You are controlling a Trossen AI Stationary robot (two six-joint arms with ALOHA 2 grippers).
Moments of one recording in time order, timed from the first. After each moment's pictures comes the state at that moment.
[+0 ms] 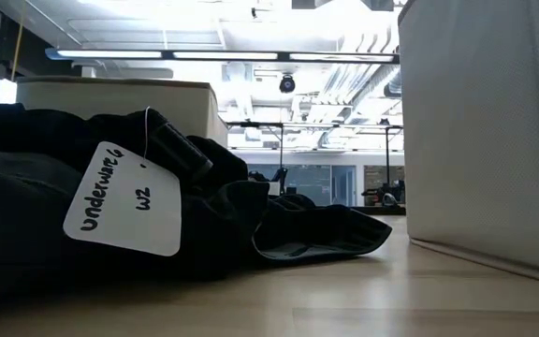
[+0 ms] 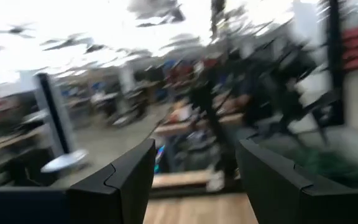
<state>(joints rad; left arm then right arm) -0.05 0.78 0.81 0.15 -0.18 0.24 0.79 1.19 1.22 -0.93 0.25 1.06</state>
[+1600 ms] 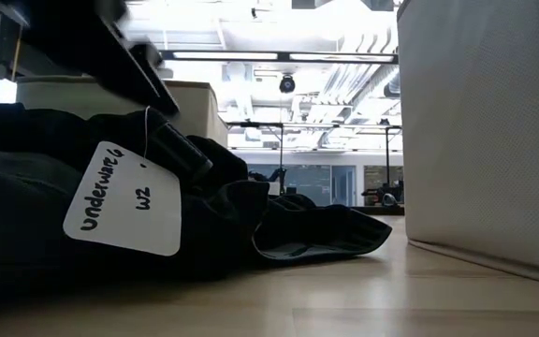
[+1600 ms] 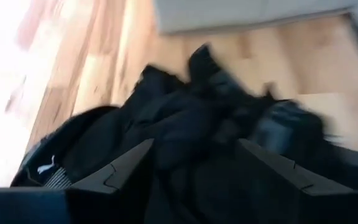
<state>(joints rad) -0.52 1.50 0.81 -0.11 -0.39 -0.31 0.94 1.44 1.43 -0.90 0.79 0.70</state>
